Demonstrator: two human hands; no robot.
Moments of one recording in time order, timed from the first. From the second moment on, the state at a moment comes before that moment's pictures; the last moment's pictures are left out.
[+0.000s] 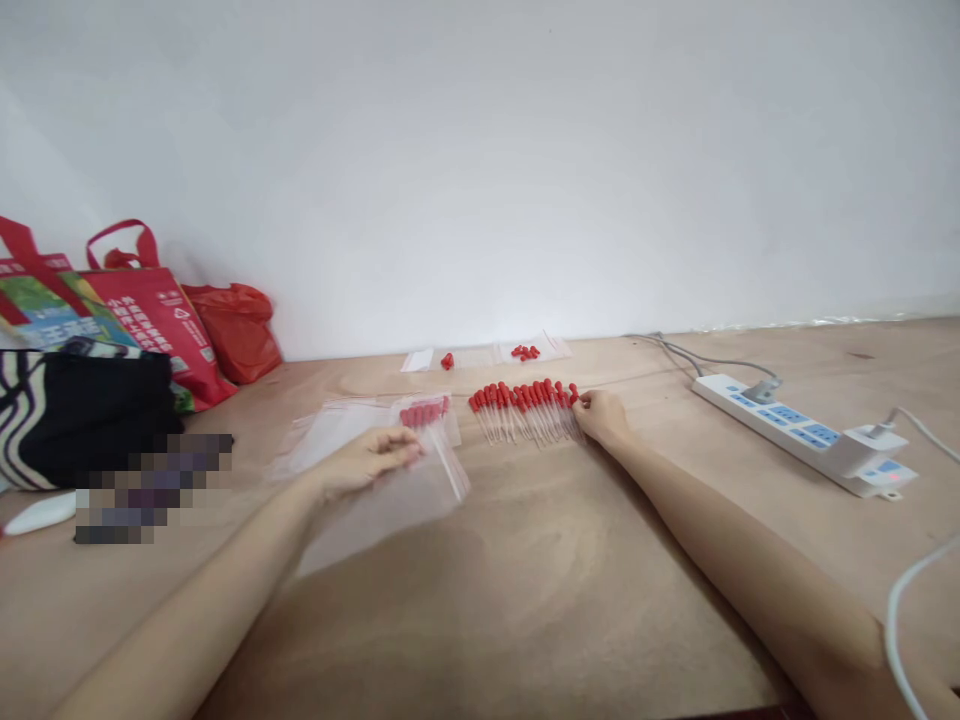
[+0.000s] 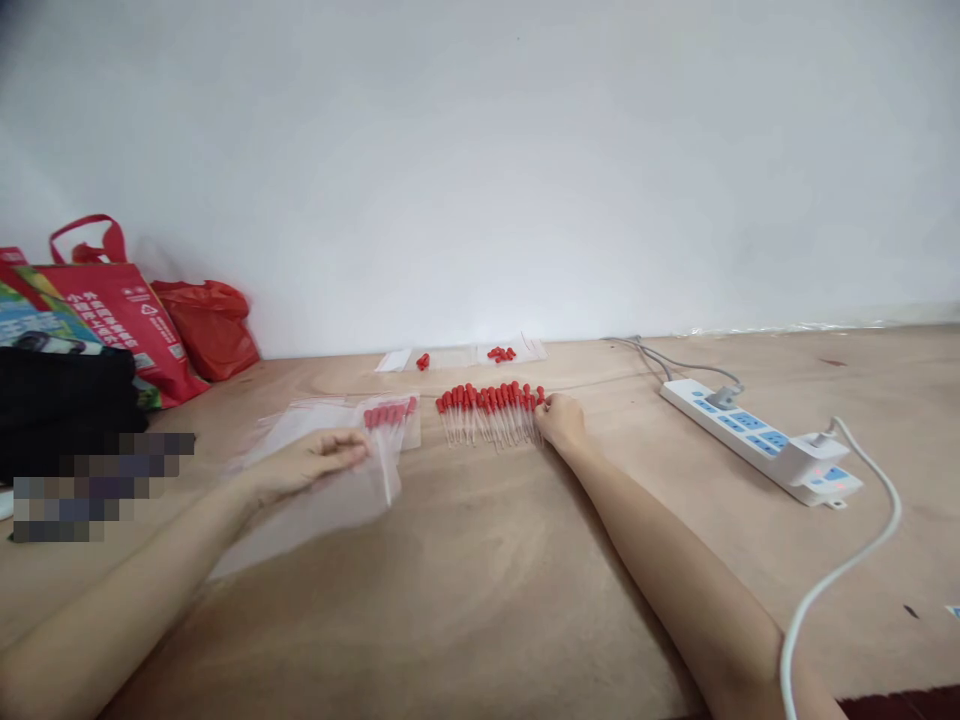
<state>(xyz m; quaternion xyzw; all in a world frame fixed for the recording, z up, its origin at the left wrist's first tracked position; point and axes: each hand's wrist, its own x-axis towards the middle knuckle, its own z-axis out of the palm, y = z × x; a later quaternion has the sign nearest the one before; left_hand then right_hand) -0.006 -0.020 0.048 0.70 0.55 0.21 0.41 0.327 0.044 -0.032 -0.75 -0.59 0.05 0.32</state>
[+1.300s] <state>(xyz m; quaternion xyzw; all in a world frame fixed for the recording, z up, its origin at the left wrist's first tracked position) 0.052 -0.061 0.002 0.94 0.27 0.06 0.17 0.288 -0.044 -0.034 -0.49 -0.47 0.42 0.60</state>
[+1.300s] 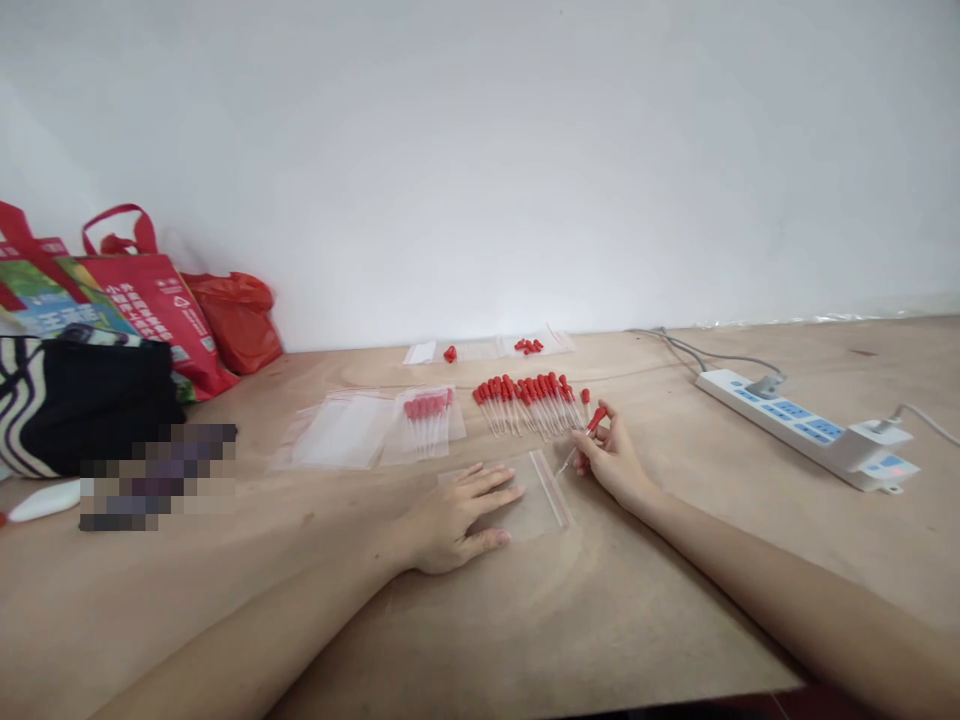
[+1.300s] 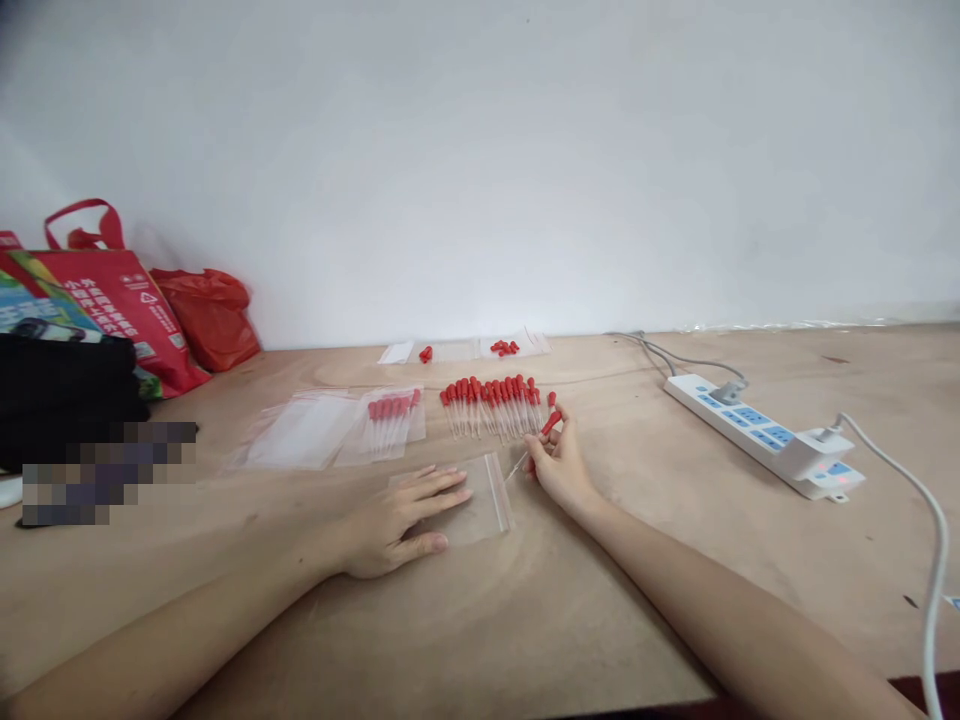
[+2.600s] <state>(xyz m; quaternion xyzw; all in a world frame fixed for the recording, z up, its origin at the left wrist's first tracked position) 0.051 -0.064 0.002 0.93 0.30 0.11 0.18 0.282 -0.058 -0.018 -0.33 -0.50 0.67 0.43</state>
